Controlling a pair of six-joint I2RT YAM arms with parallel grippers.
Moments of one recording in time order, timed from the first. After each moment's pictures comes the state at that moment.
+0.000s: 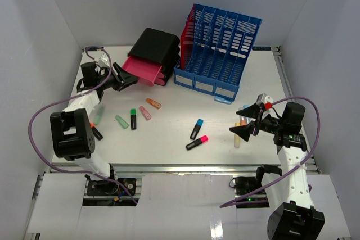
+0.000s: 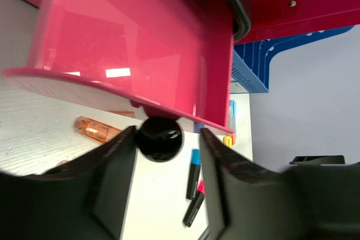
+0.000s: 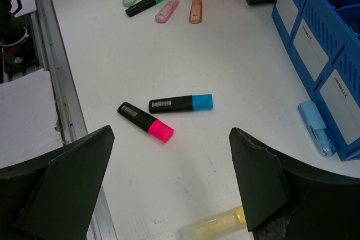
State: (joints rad) left arm 0.15 1.64 1.04 0.11 0.84 -0.65; right arm -0.21 0.73 0.51 -0.30 -1.35 -0.42
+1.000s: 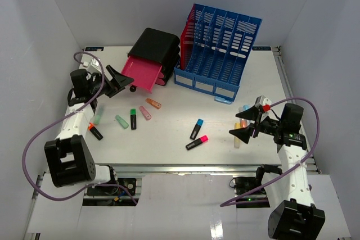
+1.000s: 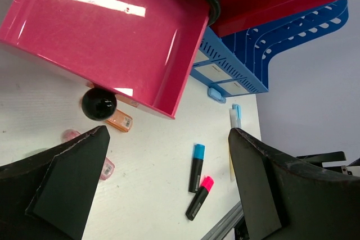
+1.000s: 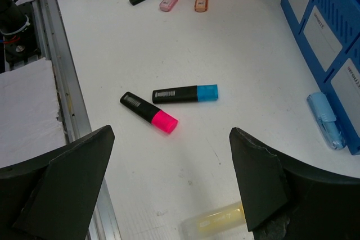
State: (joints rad) left arm 0.20 1.32 0.89 0.02 0.78 -0.61; right arm -0.21 0.76 0.52 -0.45 -1.35 -0.58
